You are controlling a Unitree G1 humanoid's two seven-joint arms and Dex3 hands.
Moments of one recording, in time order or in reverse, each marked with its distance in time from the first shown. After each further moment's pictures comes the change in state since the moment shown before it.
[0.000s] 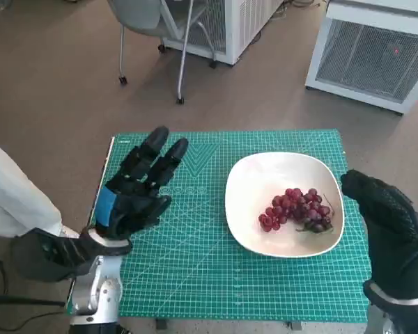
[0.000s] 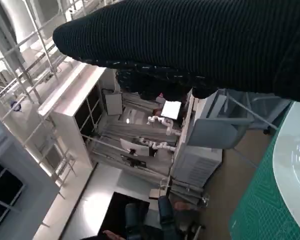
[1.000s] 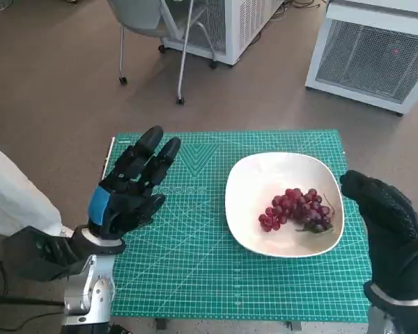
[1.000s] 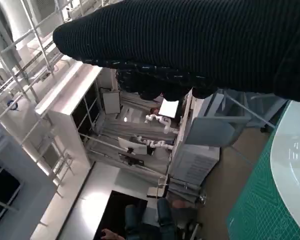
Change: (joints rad) left arm 0.001 0.042 0.000 0.010 0.001 0.010 -0.002; right arm -0.003 -0.002 -0.004 -0.014 -0.006 0.022 -0.003
